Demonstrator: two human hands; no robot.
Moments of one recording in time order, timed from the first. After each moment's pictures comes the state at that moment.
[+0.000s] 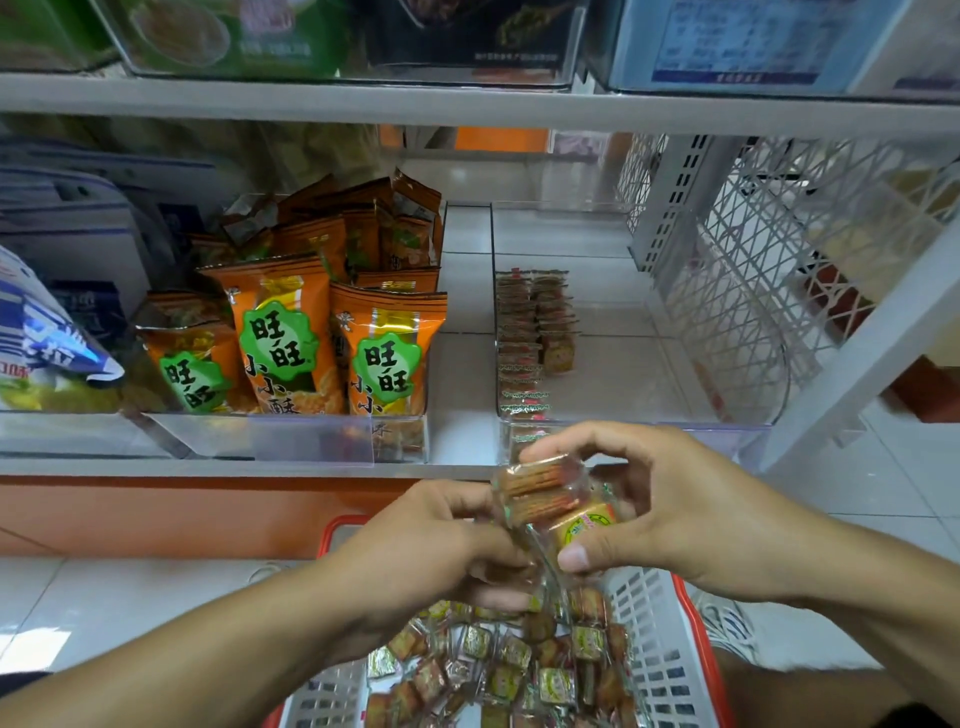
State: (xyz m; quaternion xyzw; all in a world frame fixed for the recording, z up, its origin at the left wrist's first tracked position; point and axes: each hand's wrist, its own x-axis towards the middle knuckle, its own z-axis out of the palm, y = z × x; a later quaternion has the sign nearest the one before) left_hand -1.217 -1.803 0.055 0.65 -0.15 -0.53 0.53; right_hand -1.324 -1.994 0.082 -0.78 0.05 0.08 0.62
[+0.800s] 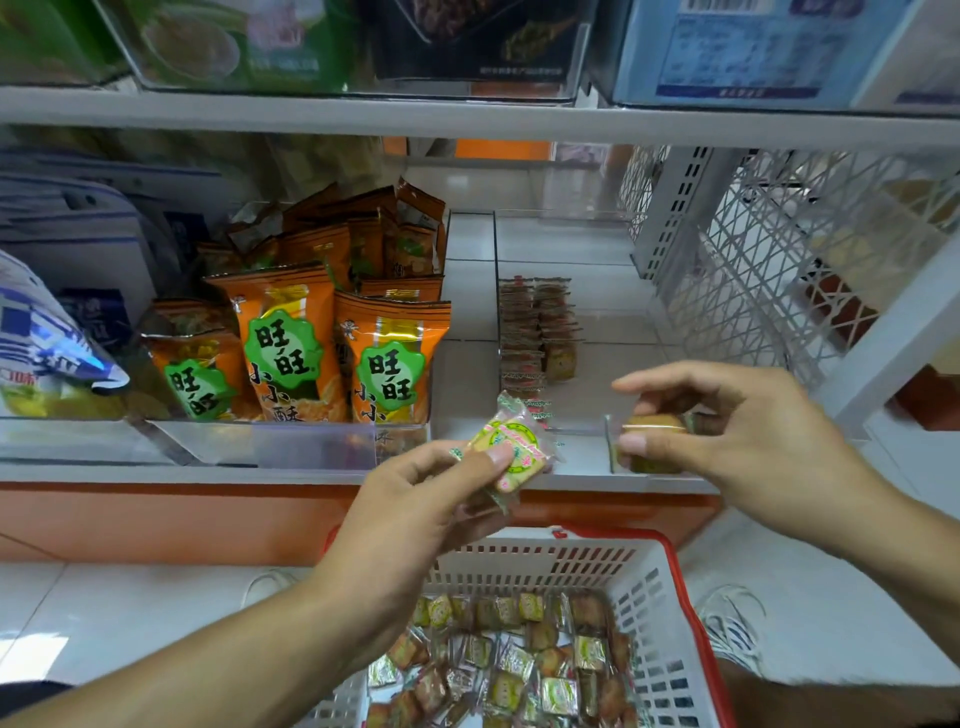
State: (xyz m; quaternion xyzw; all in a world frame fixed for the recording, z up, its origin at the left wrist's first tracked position) left_hand -1.210 -1.804 0.047 0.61 -0.07 -0.38 0.69; right_hand -1.325 -2.030 0.099 -0.86 0.14 -0.14 0.46
